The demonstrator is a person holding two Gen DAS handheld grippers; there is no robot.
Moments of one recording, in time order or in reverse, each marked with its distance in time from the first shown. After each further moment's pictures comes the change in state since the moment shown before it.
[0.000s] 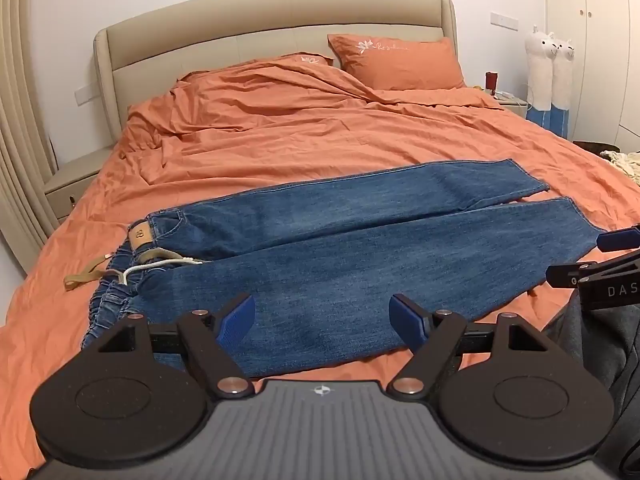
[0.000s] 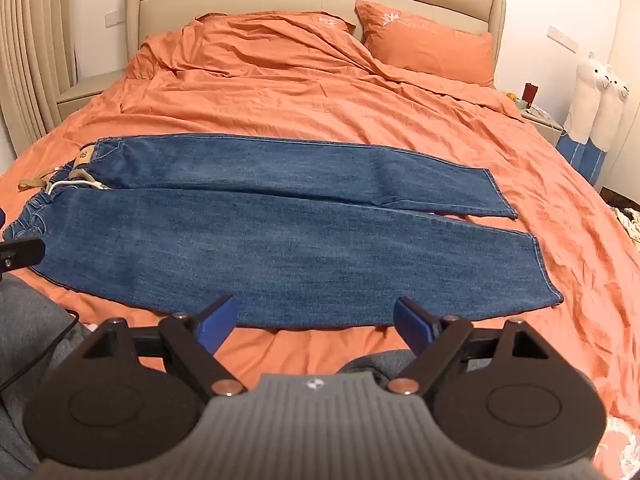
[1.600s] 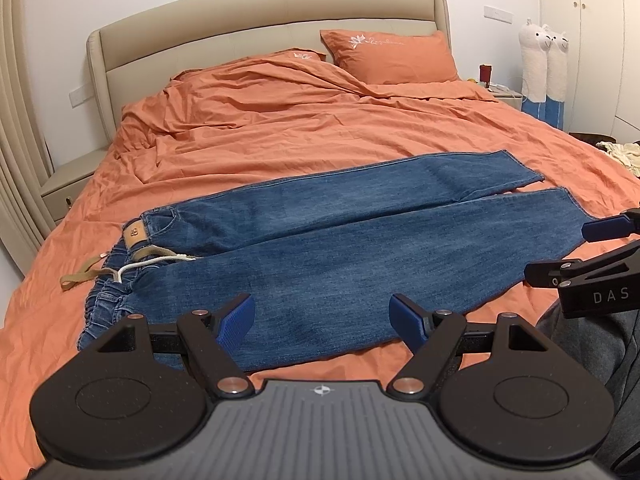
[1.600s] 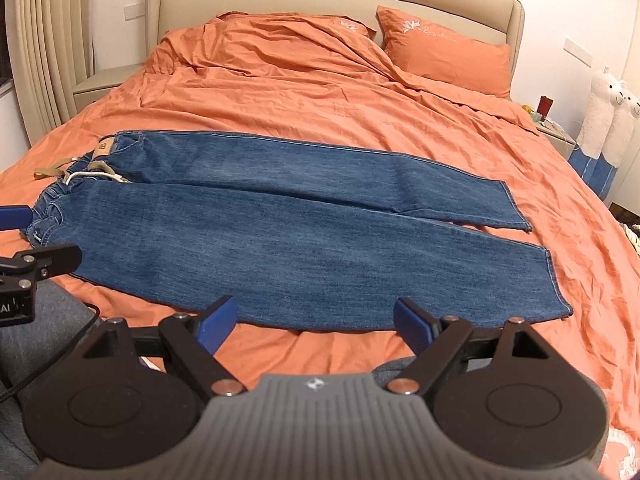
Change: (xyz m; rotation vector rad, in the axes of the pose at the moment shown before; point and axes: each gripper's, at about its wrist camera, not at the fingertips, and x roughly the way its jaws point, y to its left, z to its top) left arm 0.003 -0.006 -0.003 0.018 0.017 -0.001; right arm -0.005 0.025 0.000 -0.045 -0.012 0.032
